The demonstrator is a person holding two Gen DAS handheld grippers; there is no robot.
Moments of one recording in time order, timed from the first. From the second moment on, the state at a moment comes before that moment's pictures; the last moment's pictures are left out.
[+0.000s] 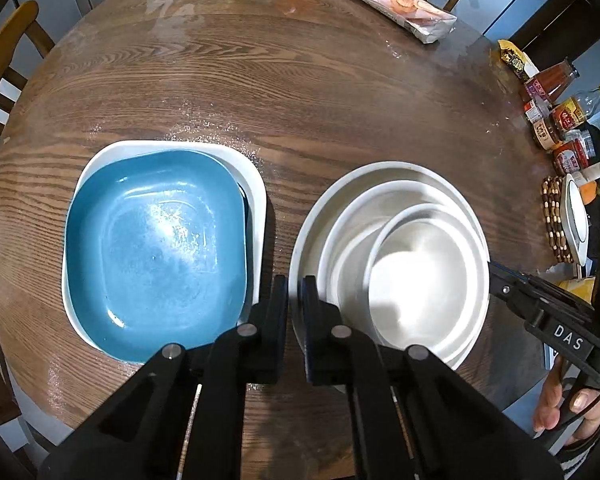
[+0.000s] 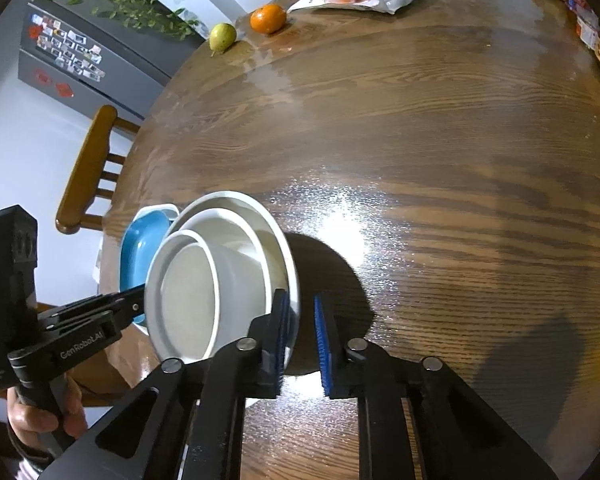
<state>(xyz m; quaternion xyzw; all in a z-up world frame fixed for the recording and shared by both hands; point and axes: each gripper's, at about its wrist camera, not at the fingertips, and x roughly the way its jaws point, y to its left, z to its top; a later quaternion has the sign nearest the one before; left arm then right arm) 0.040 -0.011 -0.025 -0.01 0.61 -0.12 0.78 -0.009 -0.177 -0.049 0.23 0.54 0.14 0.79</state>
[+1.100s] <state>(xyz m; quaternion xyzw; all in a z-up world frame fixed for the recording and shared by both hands) 0.030 -0.021 -0.022 0.03 0.57 -0.10 0.82 -0.012 -0.166 -0.046 0.21 0.54 0.12 0.81</state>
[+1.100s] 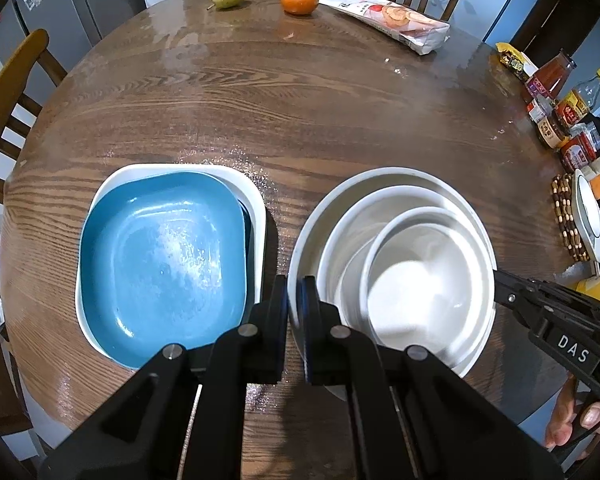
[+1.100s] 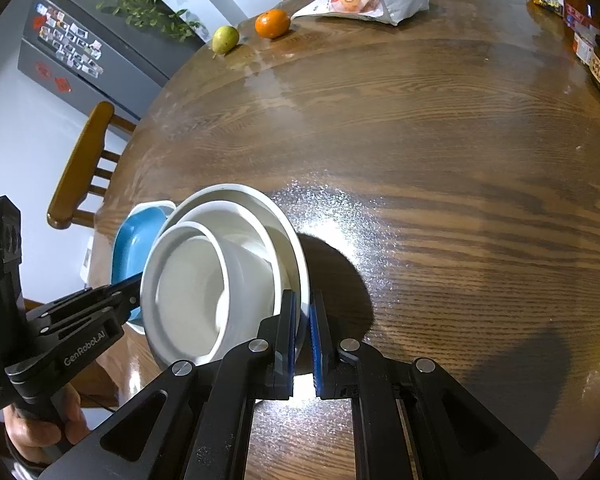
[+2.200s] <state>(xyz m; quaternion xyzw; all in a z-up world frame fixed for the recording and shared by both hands) 0.028 0.005 0.011 0.01 0.52 -0.09 0.85 -0.011 -0.147 -0.005 0.19 0.50 0.13 0.83</state>
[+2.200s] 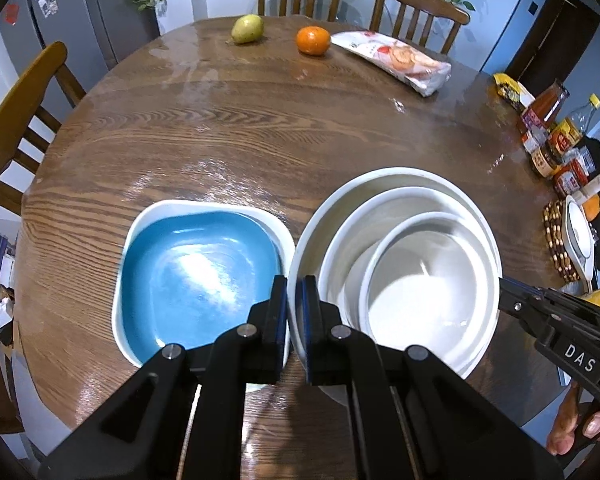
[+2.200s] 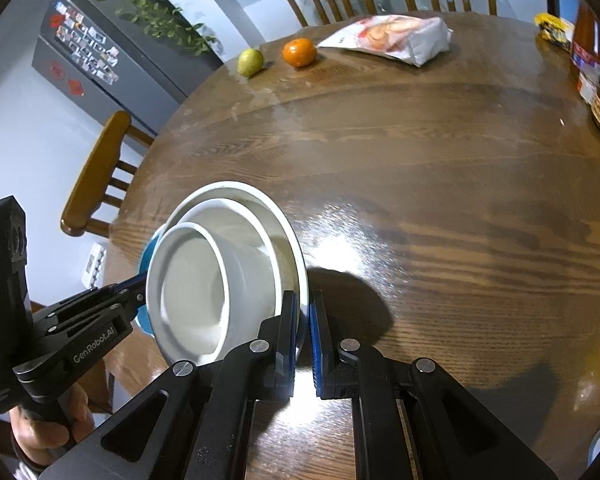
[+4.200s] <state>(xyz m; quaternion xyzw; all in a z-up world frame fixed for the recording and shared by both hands) 0.071 0.123 -0.006 -0.05 0.56 0.01 0.83 0.079 -0.032 -0.022 0.15 0.57 0.21 0.78</state>
